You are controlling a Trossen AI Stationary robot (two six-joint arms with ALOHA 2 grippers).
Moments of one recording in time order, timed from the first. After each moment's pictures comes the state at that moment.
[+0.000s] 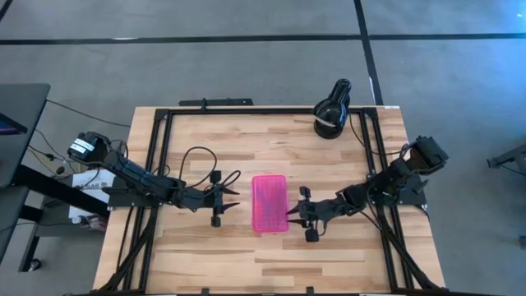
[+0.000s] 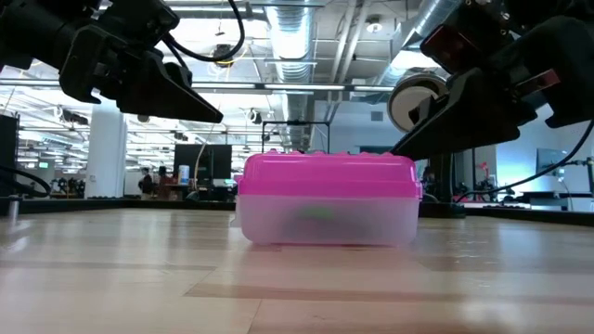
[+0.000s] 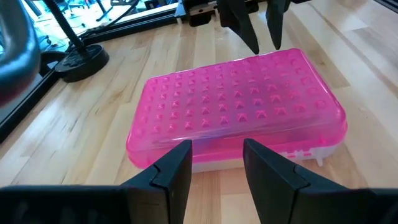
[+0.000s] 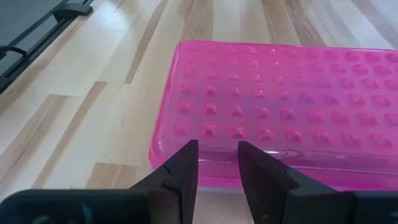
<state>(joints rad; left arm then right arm) -0.38 1.32 0.40 0.50 -0.47 0.04 0.43 1.60 0.54 0.51 0.26 0.13</state>
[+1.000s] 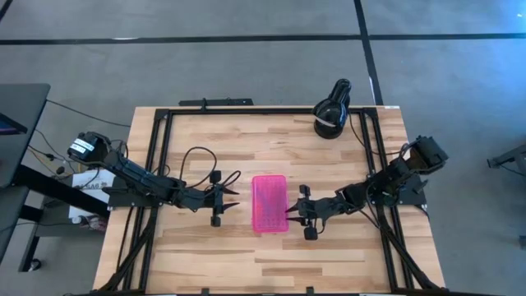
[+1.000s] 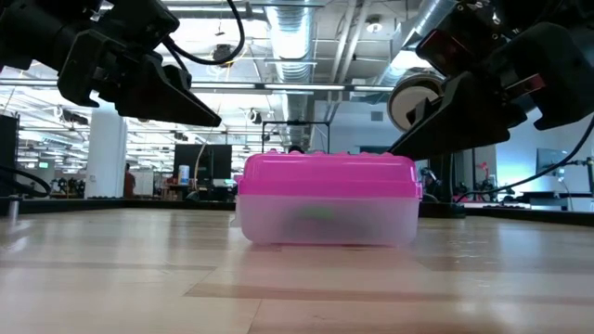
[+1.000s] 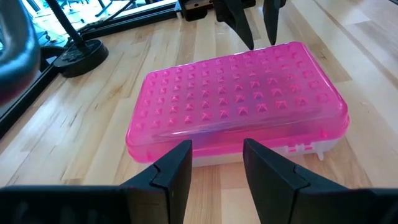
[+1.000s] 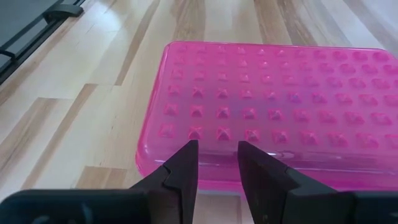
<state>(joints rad) -0.38 1.32 0.40 0.48 -0.47 0.03 0.42 1.60 0.54 0.51 0.26 0.13</state>
